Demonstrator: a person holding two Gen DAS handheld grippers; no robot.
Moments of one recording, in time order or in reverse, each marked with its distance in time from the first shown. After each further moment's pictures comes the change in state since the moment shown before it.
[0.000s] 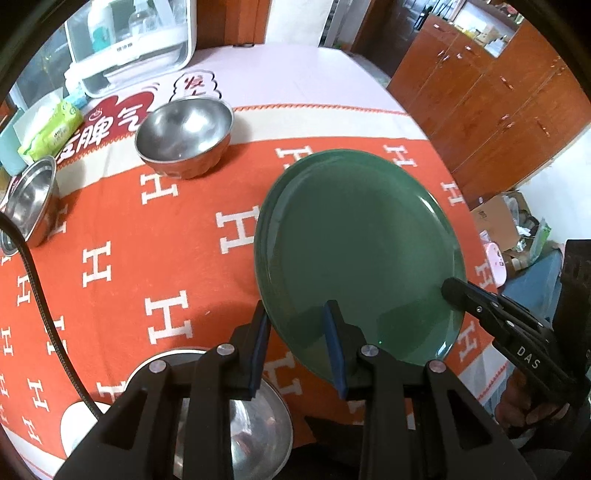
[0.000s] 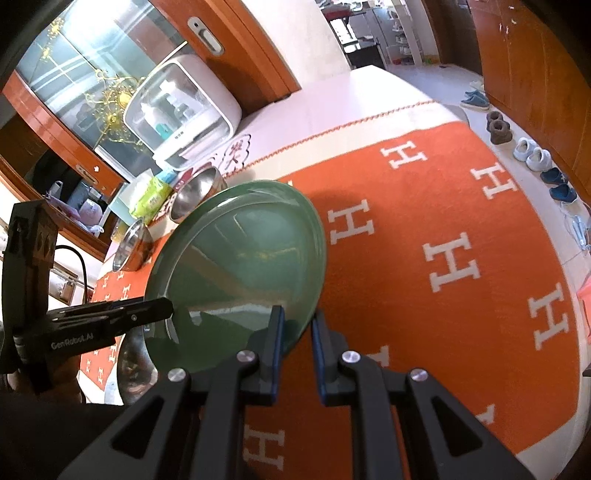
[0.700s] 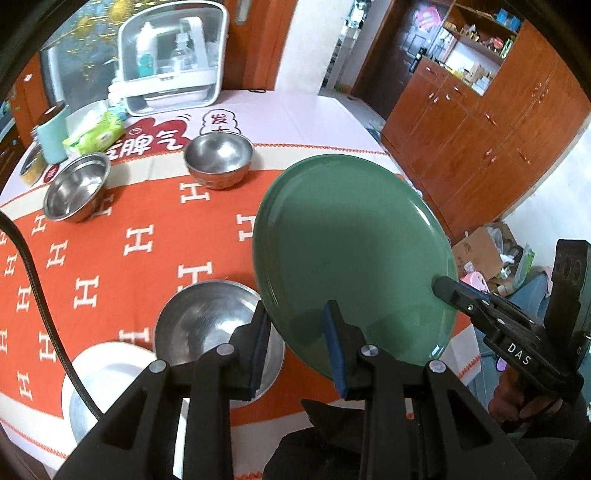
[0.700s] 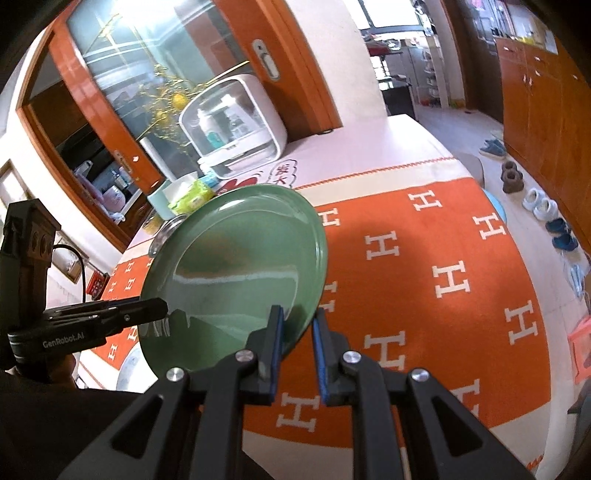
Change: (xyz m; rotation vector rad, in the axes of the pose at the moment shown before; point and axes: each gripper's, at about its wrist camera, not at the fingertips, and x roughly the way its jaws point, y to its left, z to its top) left arm -0.092 -0.001 -0.074 -0.049 -0.177 -0.021; right arm -0.072 0.057 -0.032 -0.166 -0.102 0.026
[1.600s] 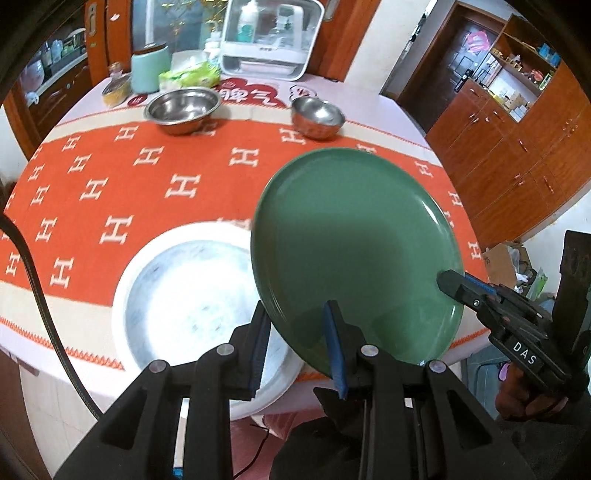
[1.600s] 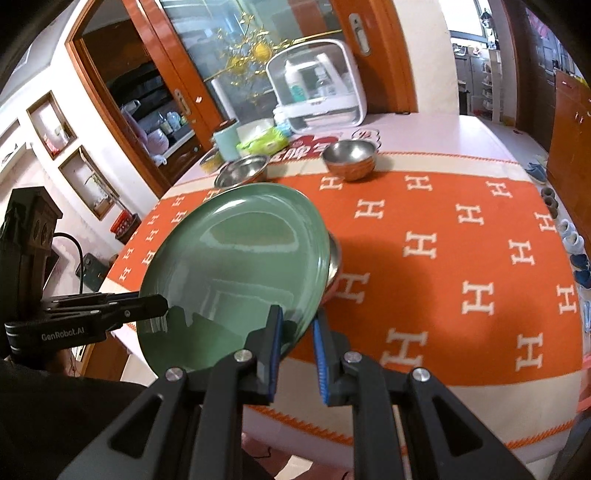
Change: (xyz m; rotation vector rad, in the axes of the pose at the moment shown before) left arm -0.079 0.092 -0.123 -0.168 0.021 0.081; right arm -0.001 0.124 -0.074 -0.181 0.113 0.077
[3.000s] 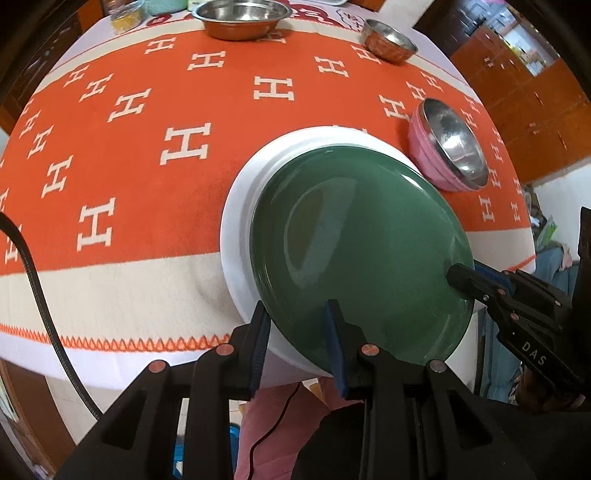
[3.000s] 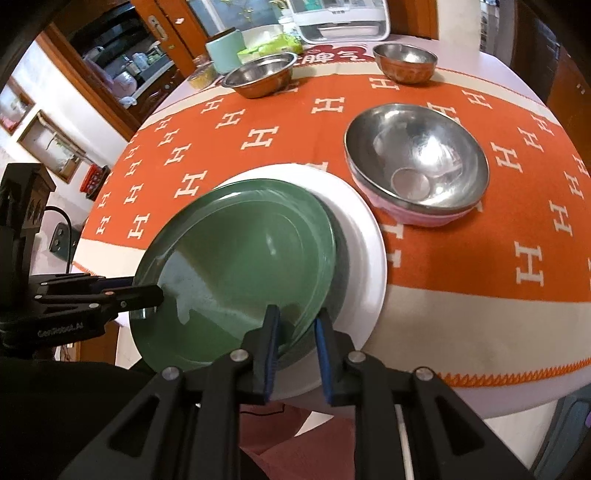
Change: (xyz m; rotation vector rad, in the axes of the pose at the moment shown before) left arm 0.052 0.149 -0.014 0.067 0.301 -0.006; right arm 0.113 0.118 -0.036 0.096 0.275 -0.125
